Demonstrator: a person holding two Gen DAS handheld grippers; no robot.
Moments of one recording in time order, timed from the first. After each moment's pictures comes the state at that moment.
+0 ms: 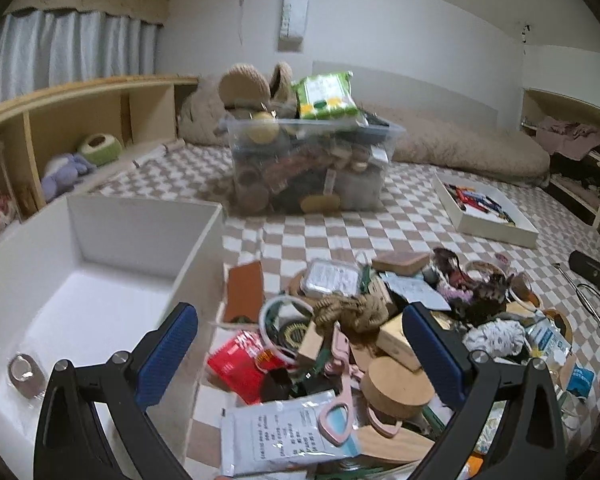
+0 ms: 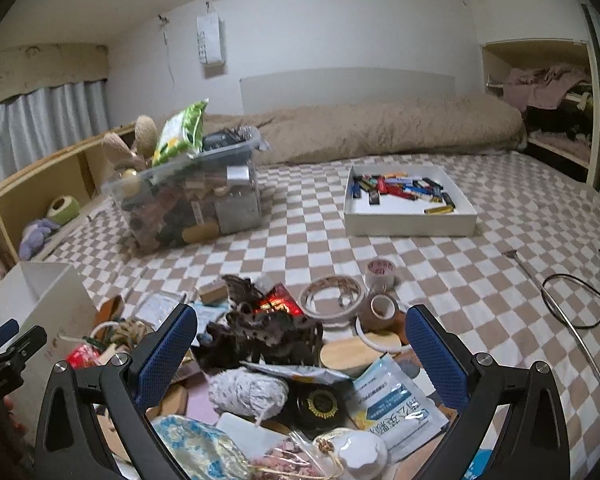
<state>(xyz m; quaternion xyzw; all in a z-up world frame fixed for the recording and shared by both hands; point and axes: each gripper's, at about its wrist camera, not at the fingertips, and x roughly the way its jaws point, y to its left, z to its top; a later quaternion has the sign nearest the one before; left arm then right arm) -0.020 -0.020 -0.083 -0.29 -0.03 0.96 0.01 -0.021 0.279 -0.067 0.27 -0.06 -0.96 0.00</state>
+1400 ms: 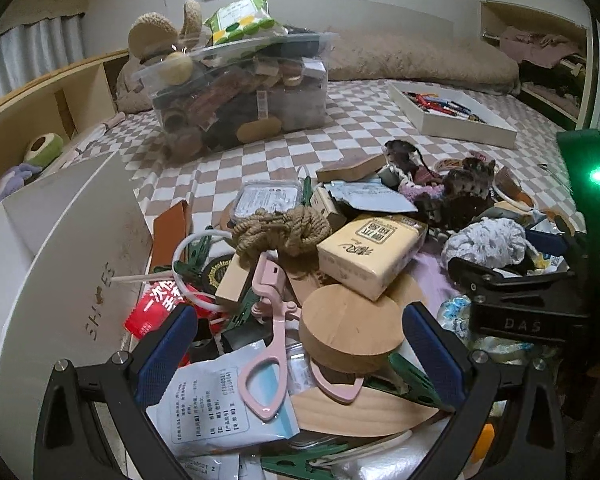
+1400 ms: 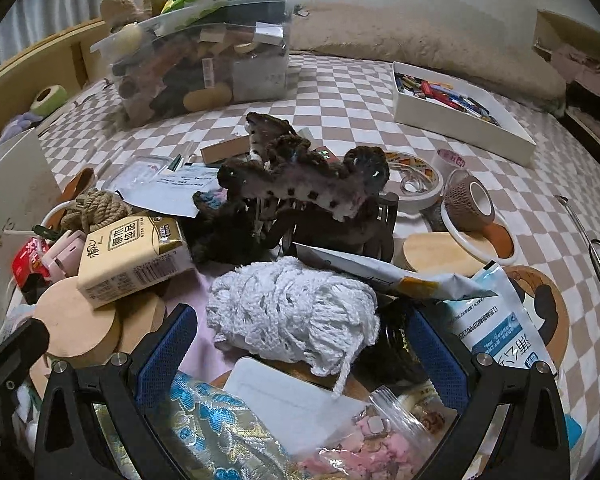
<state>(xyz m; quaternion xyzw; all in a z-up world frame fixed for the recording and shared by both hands) -0.039 0.042 -0.133 -0.39 0.06 0.92 0.06 -0.061 0.217 -0.160 0.43 0.01 -0.90 0.02</state>
